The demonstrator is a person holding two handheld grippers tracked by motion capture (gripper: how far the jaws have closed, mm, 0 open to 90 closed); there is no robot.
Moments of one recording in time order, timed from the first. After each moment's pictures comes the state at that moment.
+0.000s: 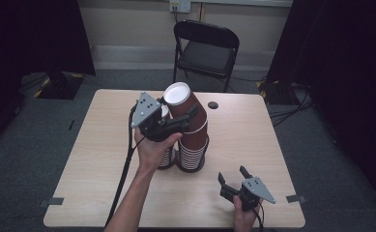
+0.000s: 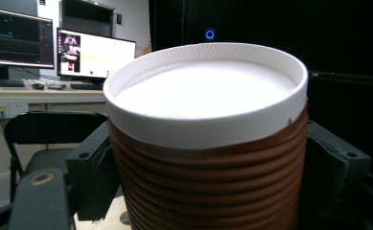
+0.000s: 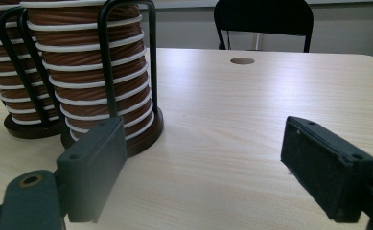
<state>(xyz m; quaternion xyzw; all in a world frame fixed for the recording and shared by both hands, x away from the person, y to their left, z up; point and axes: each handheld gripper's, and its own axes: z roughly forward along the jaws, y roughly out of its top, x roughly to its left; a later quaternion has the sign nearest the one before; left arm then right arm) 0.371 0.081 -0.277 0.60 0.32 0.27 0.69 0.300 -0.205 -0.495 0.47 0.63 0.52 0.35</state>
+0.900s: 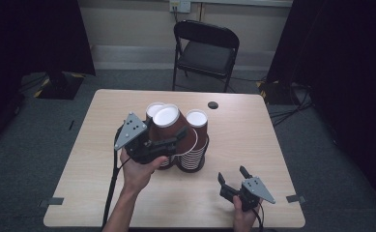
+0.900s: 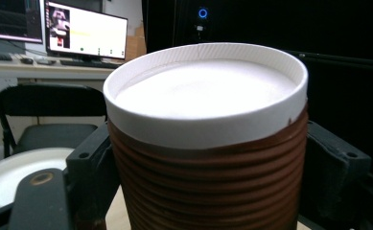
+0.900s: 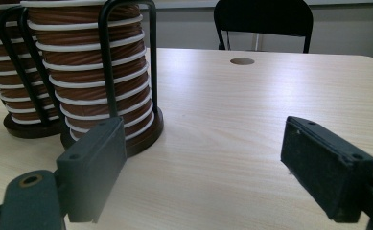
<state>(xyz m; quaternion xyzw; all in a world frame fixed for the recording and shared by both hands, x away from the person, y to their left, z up) 0.332 0.109 -0.302 0.62 0.32 0.23 0.67 0.300 -0.205 -0.495 0.46 0.63 0.52 0.35</state>
